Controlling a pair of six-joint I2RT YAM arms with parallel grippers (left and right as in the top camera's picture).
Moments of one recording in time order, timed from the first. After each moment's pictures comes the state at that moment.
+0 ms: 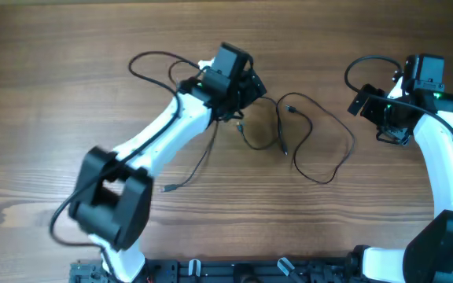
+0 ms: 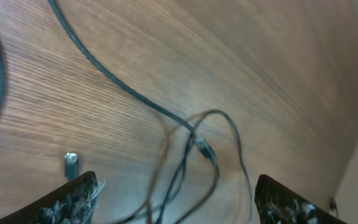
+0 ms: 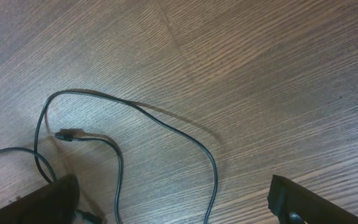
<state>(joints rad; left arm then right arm) -0.55 1.90 1.40 -0.44 0.13 -1.11 -0.19 1.54 1.15 -0.84 -0.12 0.38</state>
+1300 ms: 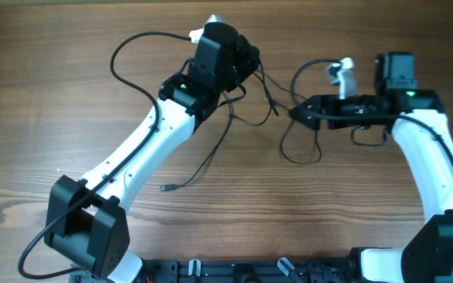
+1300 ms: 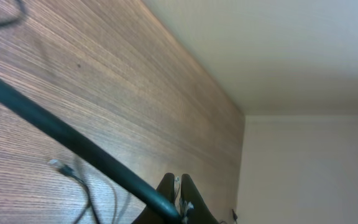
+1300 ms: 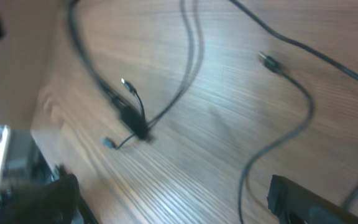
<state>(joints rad) -0.53 1.73 1.40 -0.19 0.11 -1.16 -0.02 1.54 1.15 -0.82 -0.82 -0.14</state>
